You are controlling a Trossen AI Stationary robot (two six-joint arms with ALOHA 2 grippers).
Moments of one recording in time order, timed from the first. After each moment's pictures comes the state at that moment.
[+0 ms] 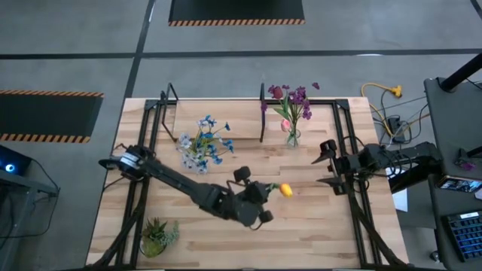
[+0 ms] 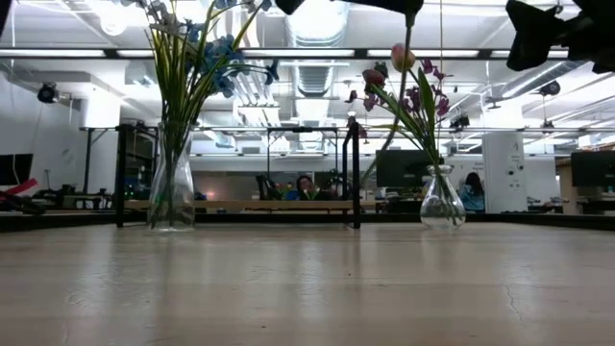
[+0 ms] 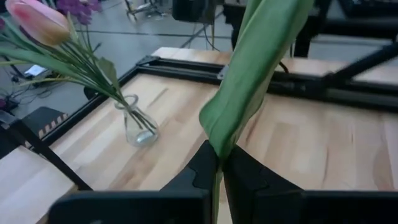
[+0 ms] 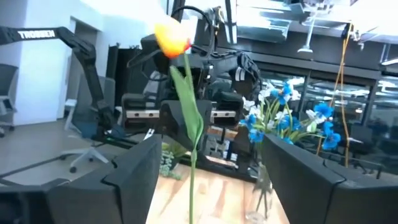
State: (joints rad) left arm -0.42 1.95 1.63 -0.19 -0.87 -0.33; right arm 0.17 0.13 0.01 0.40 -0.13 -0.12
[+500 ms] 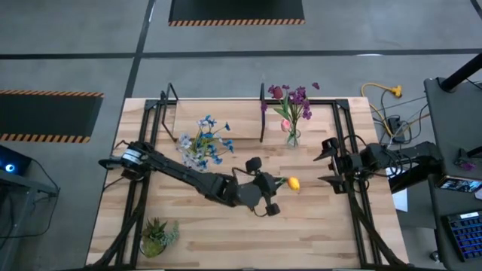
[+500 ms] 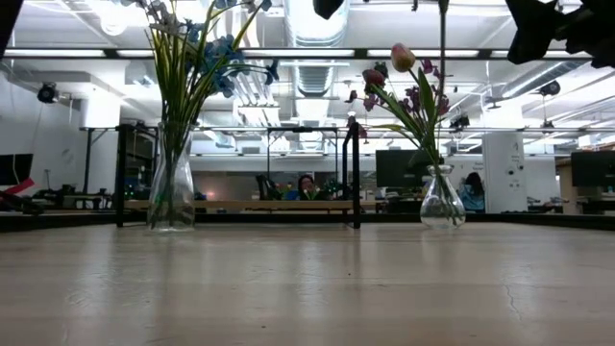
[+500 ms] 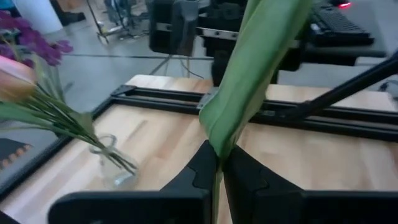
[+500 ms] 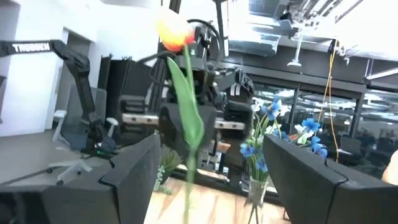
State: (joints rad) left arm -0.32 1.95 1.62 0.03 -0.68 -0.15; right arm 0.17 0.15 0.01 0.49 -0.10 -0.13
